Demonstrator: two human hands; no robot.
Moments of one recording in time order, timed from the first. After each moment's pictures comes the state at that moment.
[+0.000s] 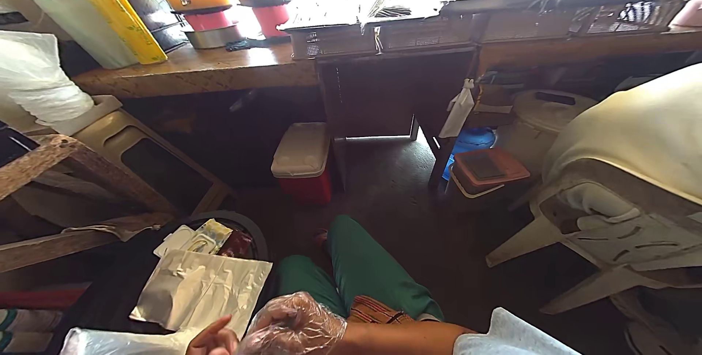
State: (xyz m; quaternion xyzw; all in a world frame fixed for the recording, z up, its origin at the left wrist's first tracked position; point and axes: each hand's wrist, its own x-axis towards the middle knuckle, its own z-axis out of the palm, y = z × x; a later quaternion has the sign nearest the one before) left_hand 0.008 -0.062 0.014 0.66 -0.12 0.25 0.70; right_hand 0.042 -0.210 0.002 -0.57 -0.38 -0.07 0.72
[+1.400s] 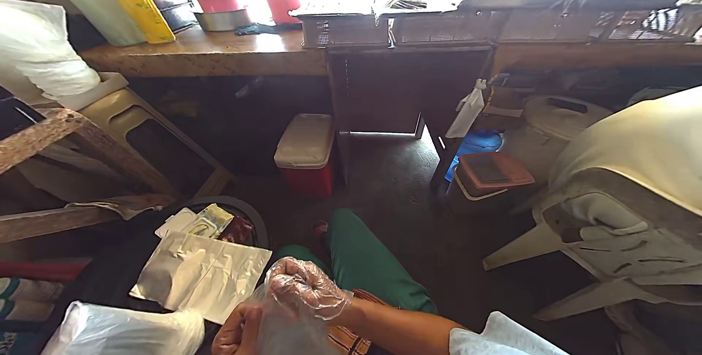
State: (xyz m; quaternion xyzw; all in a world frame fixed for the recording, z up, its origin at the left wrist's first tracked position) left_hand 0.005 -0.079 0.009 0.68 -0.09 0.16 0.71; right_hand 0.053 -0.227 0.026 -0.50 -0.32 0.01 0.81
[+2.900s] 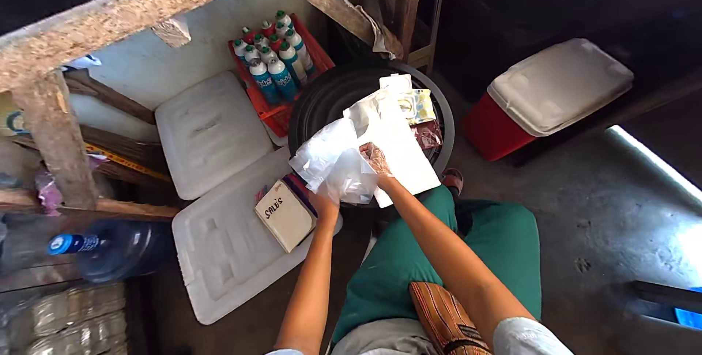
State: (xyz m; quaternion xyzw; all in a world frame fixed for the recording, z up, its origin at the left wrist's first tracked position) left_hand 0.041 0.071 -0.102 0.79 0.50 0.21 0.28; right_hand 0.180 0.012 -0.095 -0.72 -0.26 0.31 0.56
